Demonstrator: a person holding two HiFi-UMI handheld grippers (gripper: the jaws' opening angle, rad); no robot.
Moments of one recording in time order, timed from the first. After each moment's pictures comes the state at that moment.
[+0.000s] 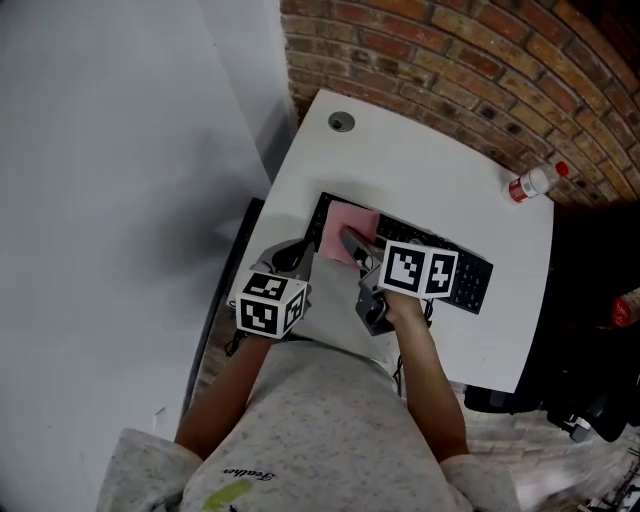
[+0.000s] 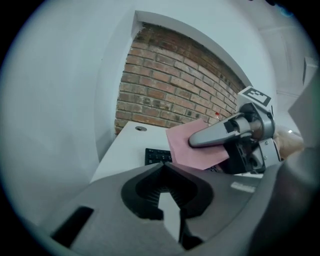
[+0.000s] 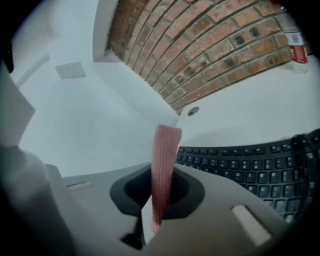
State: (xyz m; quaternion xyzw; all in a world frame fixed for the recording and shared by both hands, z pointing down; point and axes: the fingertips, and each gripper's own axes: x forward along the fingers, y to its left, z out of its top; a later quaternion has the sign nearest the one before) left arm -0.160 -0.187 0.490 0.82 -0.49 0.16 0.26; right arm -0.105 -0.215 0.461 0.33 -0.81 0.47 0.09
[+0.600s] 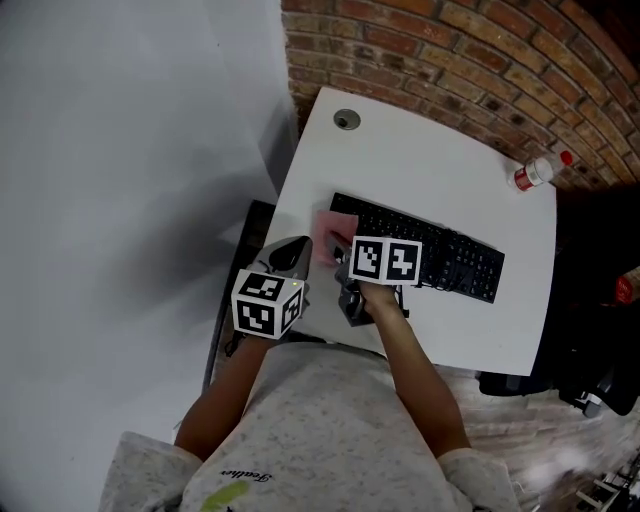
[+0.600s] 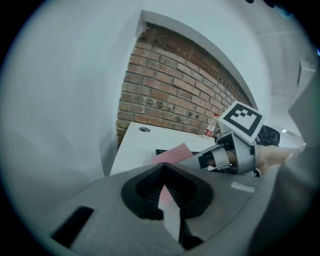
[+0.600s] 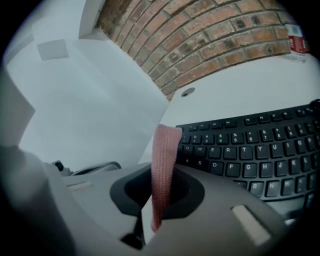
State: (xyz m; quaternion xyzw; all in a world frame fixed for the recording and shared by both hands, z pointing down) left arm -0.209 -0.195 0.488 0.83 -0.47 0.16 0.26; right arm -0.168 -0.218 0.529 0.38 -0.77 0.49 0.15
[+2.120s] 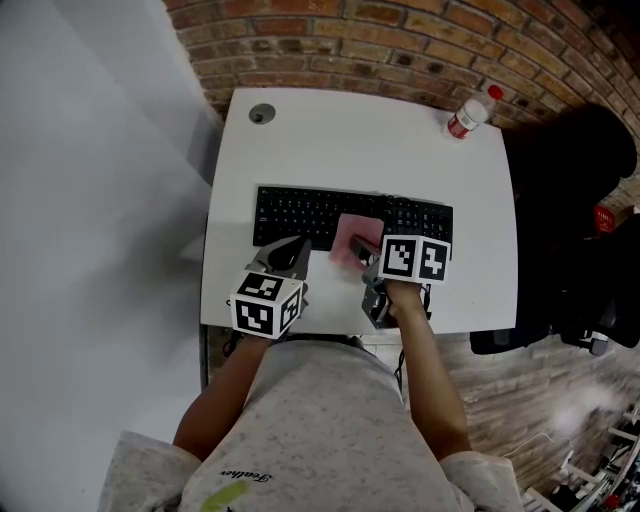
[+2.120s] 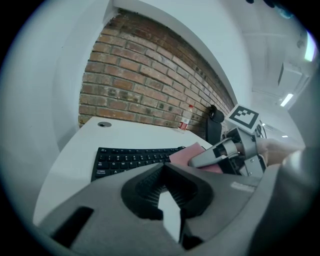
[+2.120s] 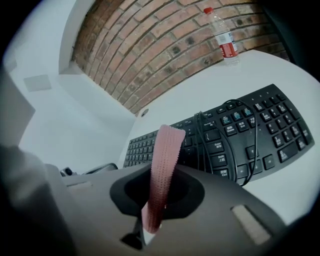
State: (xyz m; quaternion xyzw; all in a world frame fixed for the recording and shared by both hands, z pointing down) left arm -0.068 -0.169 0.492 0.88 -0.37 0.18 0.25; right arm 0.023 -0.167 0.525 0.48 -0.69 0.53 0.11
